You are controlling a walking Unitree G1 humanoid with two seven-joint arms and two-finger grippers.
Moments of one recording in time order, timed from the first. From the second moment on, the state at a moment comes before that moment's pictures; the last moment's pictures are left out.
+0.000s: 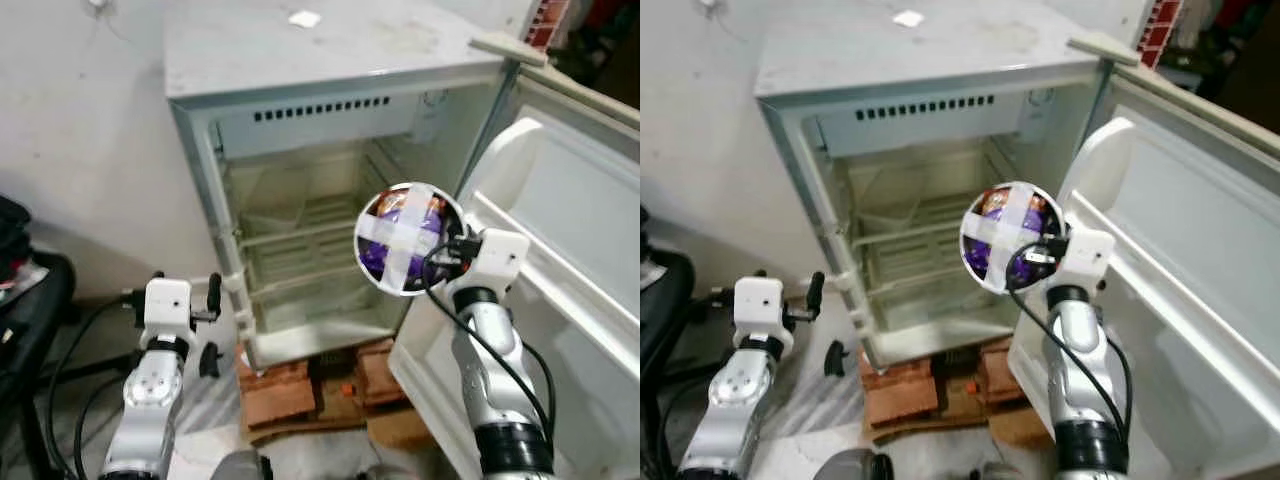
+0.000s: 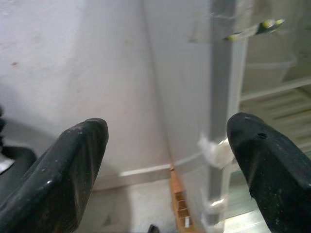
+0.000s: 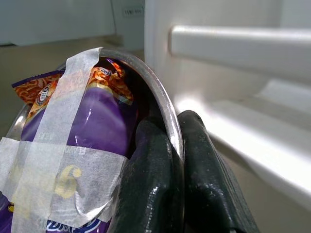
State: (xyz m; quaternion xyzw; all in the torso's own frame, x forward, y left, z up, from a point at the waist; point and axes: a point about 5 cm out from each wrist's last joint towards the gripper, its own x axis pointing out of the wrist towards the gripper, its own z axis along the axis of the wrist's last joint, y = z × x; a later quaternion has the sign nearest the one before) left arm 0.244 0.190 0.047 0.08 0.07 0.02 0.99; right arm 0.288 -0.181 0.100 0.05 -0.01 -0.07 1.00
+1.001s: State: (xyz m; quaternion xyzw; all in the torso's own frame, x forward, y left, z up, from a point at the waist) left arm 0.248 0.168 0.055 0.10 0.05 -0.07 0.99; right arm 0.290 -0.177 0.100 0.02 -0.01 -0.06 1.00
